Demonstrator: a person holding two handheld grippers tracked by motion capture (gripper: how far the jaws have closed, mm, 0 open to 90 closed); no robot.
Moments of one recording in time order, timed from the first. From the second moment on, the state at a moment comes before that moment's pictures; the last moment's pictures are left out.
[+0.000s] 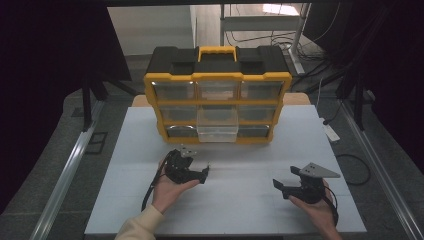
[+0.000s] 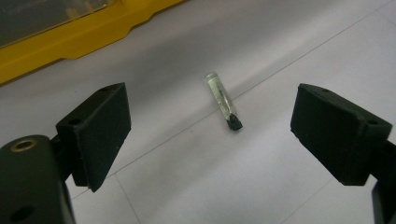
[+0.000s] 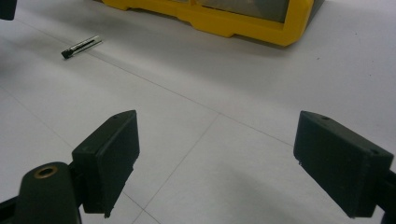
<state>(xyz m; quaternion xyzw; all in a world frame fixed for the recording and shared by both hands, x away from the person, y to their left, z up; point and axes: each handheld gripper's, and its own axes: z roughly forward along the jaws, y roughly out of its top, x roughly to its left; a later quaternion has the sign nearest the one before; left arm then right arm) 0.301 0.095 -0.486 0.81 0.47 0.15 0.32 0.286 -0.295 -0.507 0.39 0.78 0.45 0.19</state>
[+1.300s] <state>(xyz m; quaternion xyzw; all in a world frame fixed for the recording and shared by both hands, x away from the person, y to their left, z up) 0.331 0.063 -0.524 0.82 0.50 0.14 0.26 0.287 -0.294 -0.507 0.40 0.78 0.44 0.19</state>
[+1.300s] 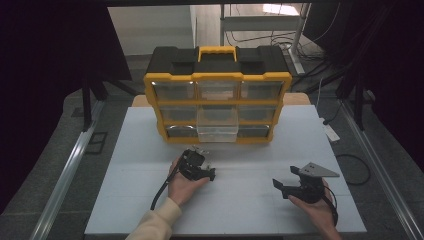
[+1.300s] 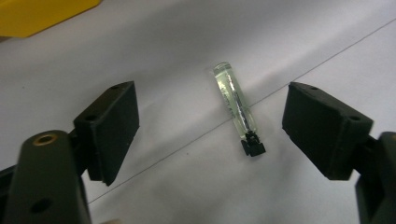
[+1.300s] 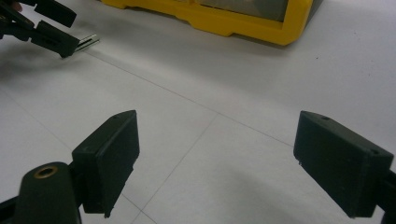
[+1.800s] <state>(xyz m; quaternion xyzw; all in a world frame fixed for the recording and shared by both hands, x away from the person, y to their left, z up) 0.331 0.058 -0.525 0.82 0.49 0.12 0.27 0.288 -0.293 -0.507 0.40 0.78 0.44 0.19</state>
